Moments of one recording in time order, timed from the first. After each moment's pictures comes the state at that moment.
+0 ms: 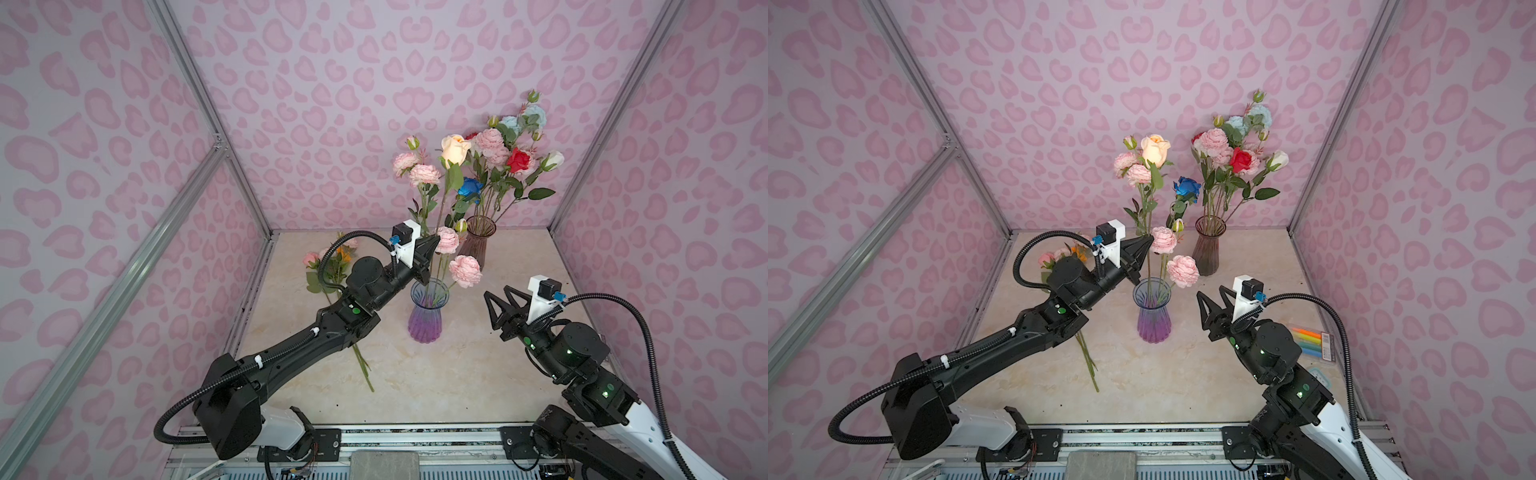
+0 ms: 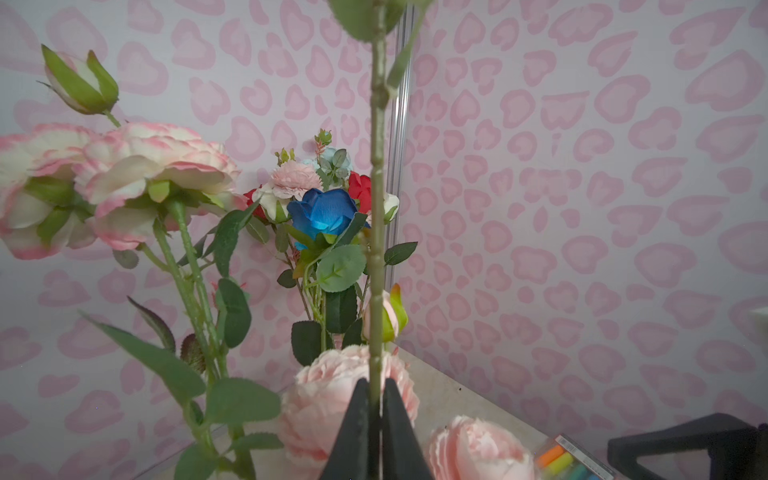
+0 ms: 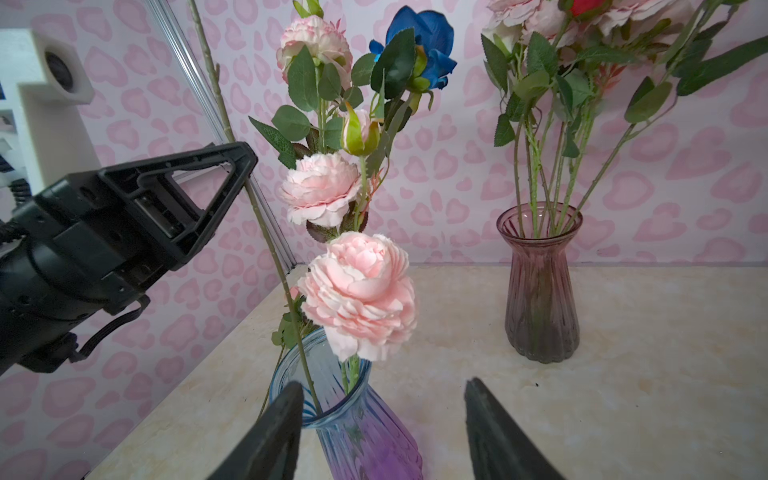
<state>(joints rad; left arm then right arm) -0.79 1.40 1.06 0.57 0.05 -0.10 0.69 0.55 0.65 -0.13 0.24 0.32</state>
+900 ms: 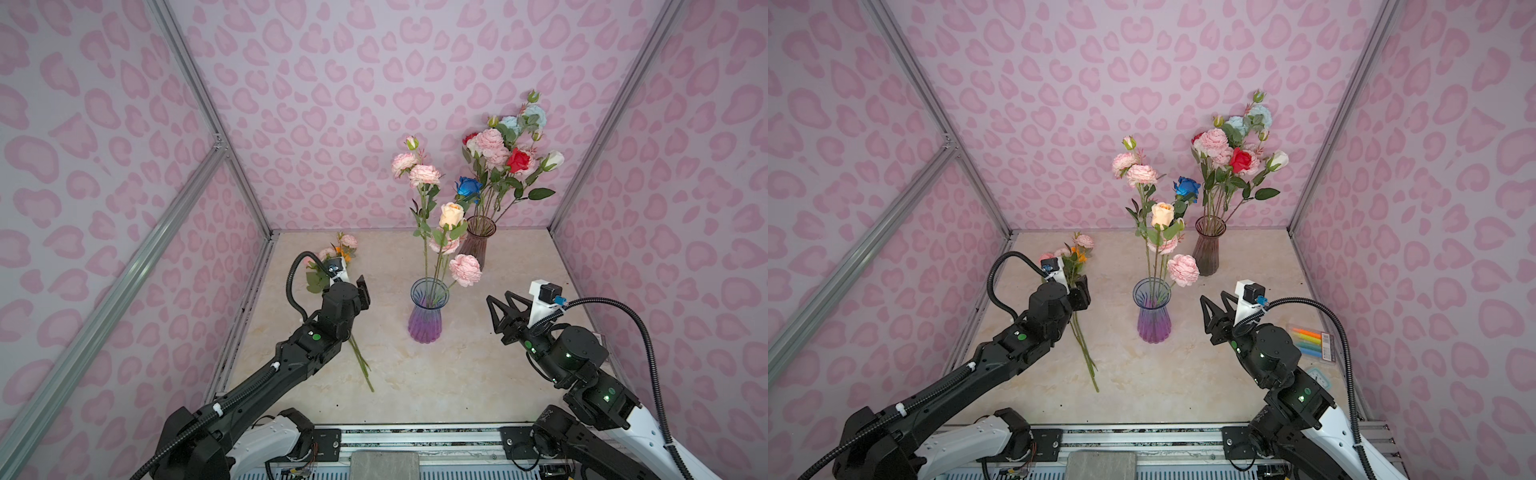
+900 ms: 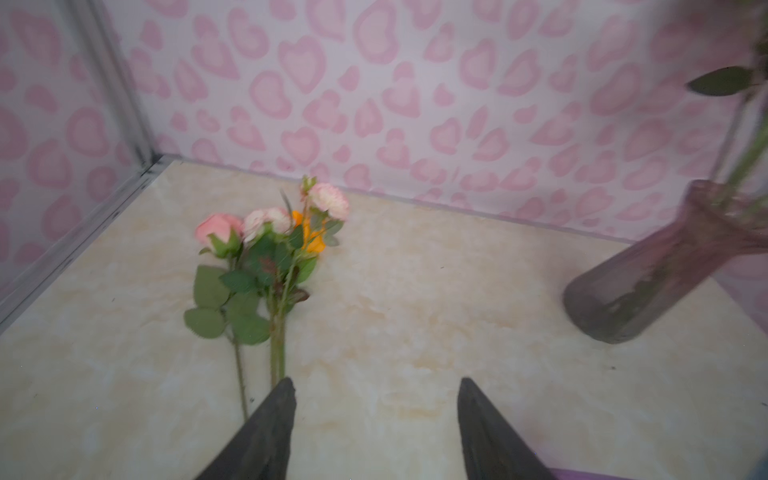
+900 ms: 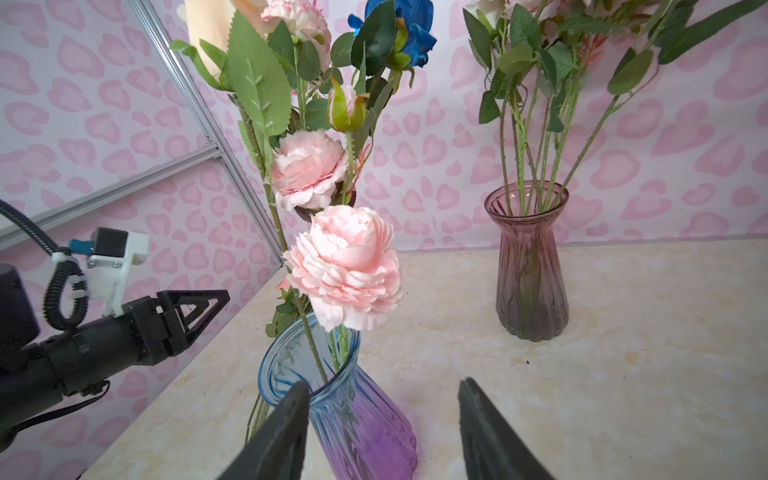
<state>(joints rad) -0.54 1.12 0.74 -0.10 -0.53 -0.48 0.69 0.50 0.61 -0.17 0.26 0.35</state>
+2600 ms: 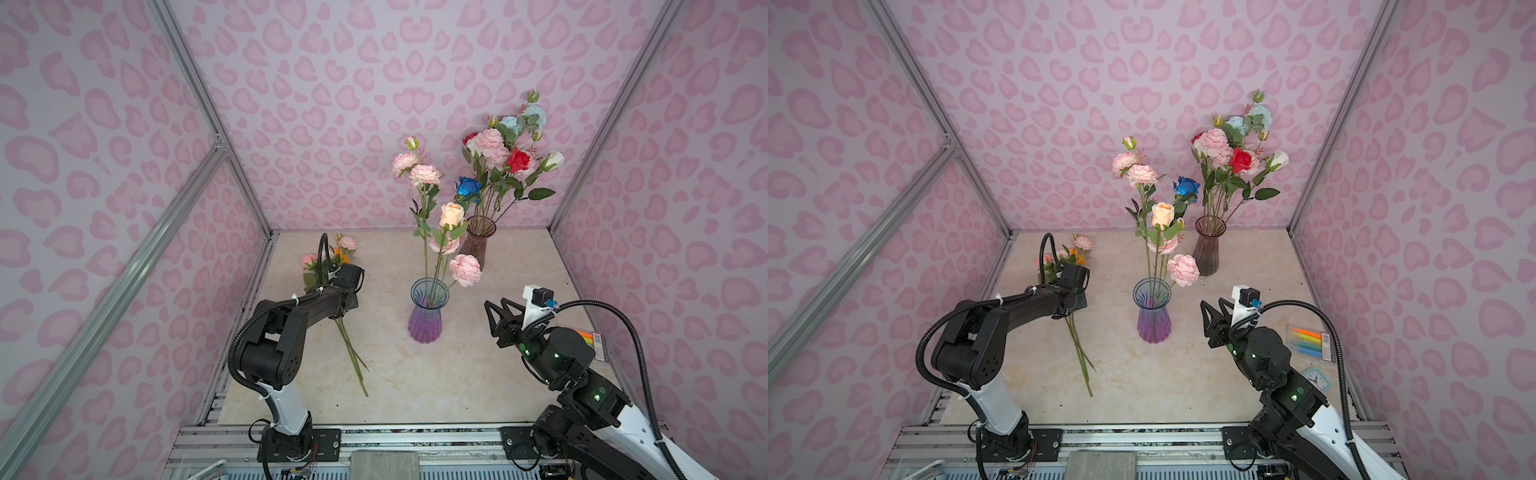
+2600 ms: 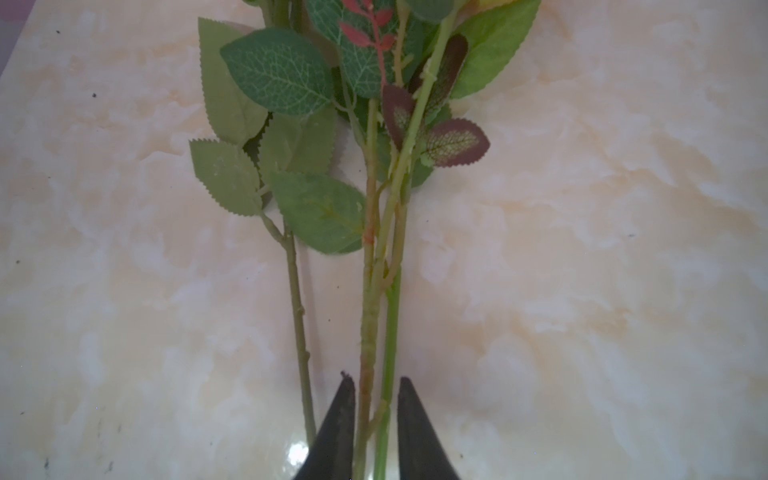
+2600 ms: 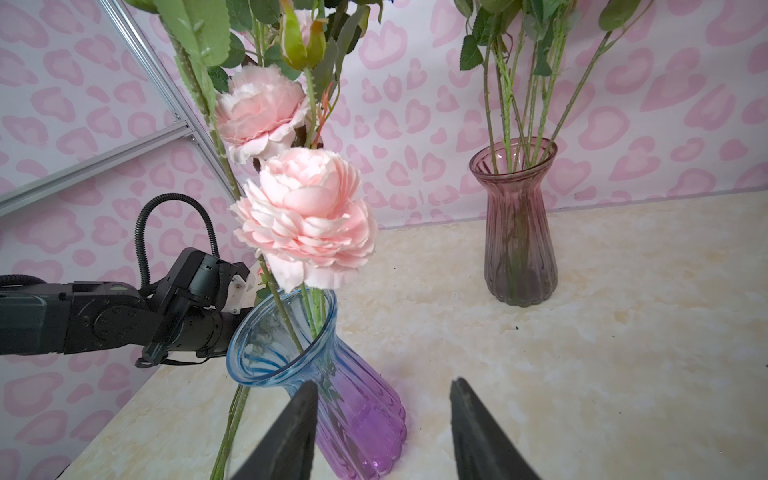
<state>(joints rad) -0.31 1.81 1.04 -0.33 -0.42 -0.50 0.69 0.51 0.55 -0.17 0.28 0.40</state>
